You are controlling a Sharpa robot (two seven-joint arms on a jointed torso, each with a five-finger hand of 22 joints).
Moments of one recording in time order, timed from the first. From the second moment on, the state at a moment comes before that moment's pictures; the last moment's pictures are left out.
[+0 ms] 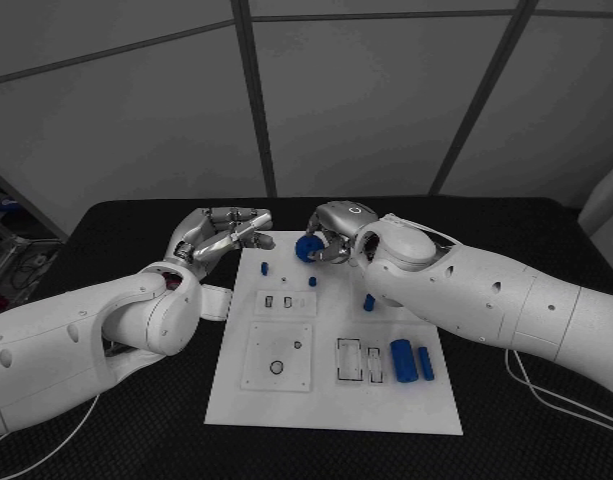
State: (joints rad) left arm 1.10 -0.91 0.08 1.61 -0.11 -0.44 0.47; left_hand 1.46 -0.01 0.01 0.08 0.06 1.02 0.20 0.08 0.07 1.15 0.14 0.07 0.07 1.23 0.07 0.22 0.17 0.19 1.00 0.18 0.41 0.17; right arm 1.21 -0.39 0.07 1.18 -1.72 -0.27 -0.26; right_hand 1.36 -0.14 0.28 0.08 0.23 0.96 0.15 0.17 0.07 1.36 0.07 1.30 1.25 1.47 -0.01 1.56 1.31 0.11 1.32 0.09 1.37 1.11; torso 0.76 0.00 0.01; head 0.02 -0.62
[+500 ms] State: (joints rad) left arm 1.10 -0.91 0.08 1.61 -0.11 -0.44 0.47; left_hand 1.46 -0.01 0.01 0.08 0.06 1.02 0.20 0.08 0.07 1.15 0.14 0.07 0.07 1.23 0.07 0.22 0.17 0.19 1.00 0.18 0.41 0.17; right arm 1.22 -0.39 0.05 1.18 -1.71 -0.25 -0.25; right_hand 1.34 -0.15 0.27 0.08 0.19 0.94 0.16 0.15 0.07 1.36 0.07 1.30 1.25 1.46 -0.01 1.56 1.31 0.11 1.32 0.10 1.37 1.11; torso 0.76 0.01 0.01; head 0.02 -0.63
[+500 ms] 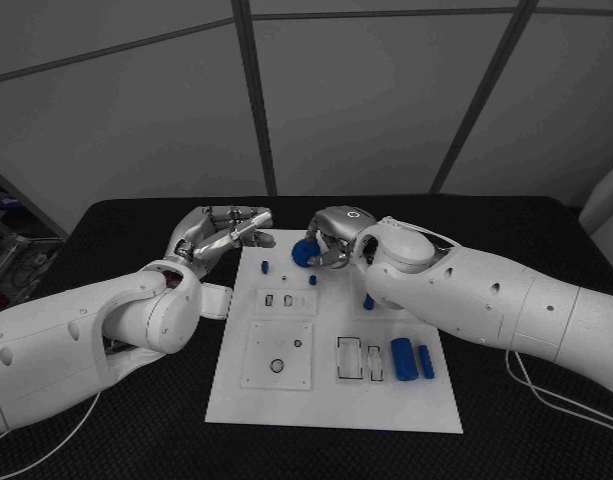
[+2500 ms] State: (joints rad) left arm 1.10 -0.91 0.08 1.58 -0.11 -0.44 0.46; left_hand 1.47 -0.01 0.01 0.06 0.06 1.02 0.20 0.07 0.07 1.15 0.14 0.07 0.07 1.23 0.08 0.22 0.18 0.19 1.00 0.18 0.41 0.17; right arm 1.21 -0.87 0.05 1.33 -1.21 -0.37 0.05; right_hand 1.37 -0.17 0.26 0.08 0.26 0.94 0.15 0.10 0.07 1.36 0.07 1.32 1.27 1.47 0.00 1.55 1.31 0.11 1.30 0.10 1.35 1.08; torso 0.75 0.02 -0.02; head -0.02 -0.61
